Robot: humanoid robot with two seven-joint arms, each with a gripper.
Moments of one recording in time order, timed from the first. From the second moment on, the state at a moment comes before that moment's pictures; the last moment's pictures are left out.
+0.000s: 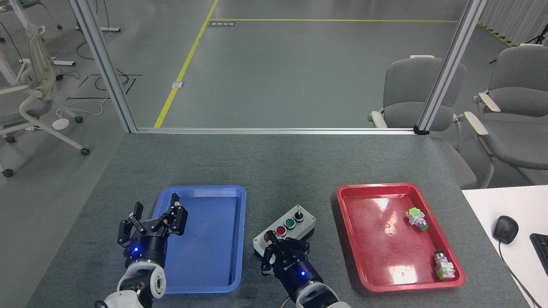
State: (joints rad) left arm -0.22 0.06 0.00 -1.28 -1.19 0.07 0.19; right arm -0.28 0.11 0.52 -1.03 1.42 -0.02 -0.10
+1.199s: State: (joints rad) left arm -0.18 0.07 0.00 -1.27 -1.20 0.07 0.19; right arm -0.01 -0.08 -0.10 -1.42 1.41 -0.06 -0.13
